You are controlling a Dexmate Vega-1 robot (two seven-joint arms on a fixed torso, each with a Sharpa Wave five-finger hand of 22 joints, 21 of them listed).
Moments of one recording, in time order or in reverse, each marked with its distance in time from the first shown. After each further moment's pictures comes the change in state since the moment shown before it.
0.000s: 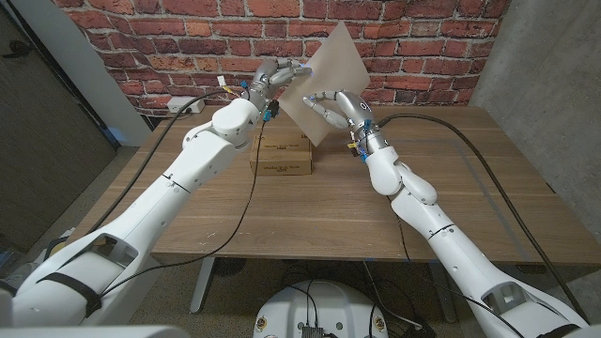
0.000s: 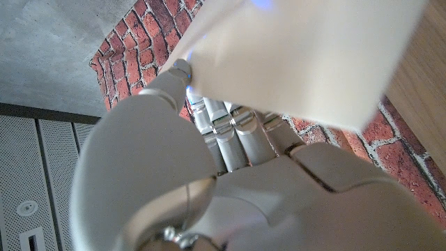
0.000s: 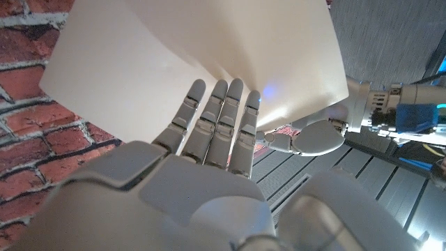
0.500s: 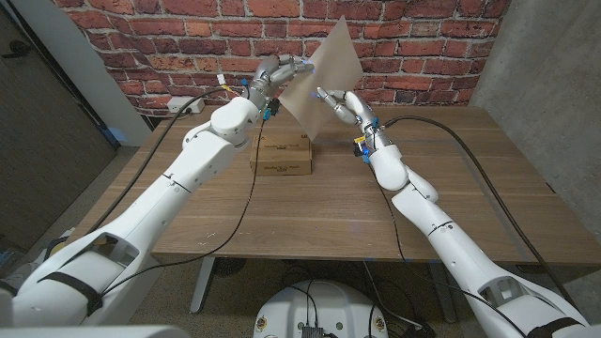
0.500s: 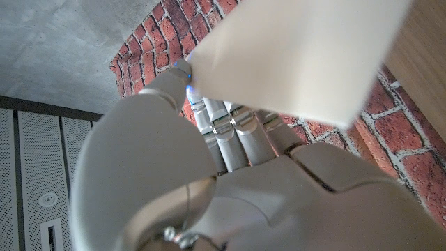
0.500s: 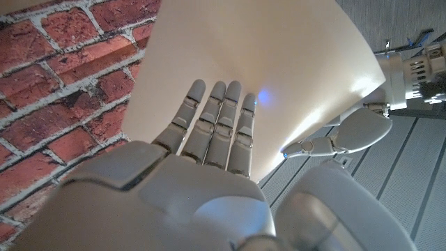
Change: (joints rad) left arm -0.003 -0.008 -0.005 0.025 -0.014 -0.083 -0.067; left_hand 0.007 -0.007 0.004 0.004 -0.003 0.000 0.000 0.000 -0.004 0.000 0.000 0.000 0.018 0.000 0.000 0.000 0.000 -0.004 -0.004 0.004 0.000; right arm 0.027 0.021 0.017 0.075 0.276 -0.001 0.107; right_hand 0.053 0.048 0.018 -0.038 0.012 -0.104 0.037 -0.009 0.004 -0.070 0.019 0.000 -0.004 -0.024 0.027 0.004 -0.019 0.011 0.012 -0.005 -0.009
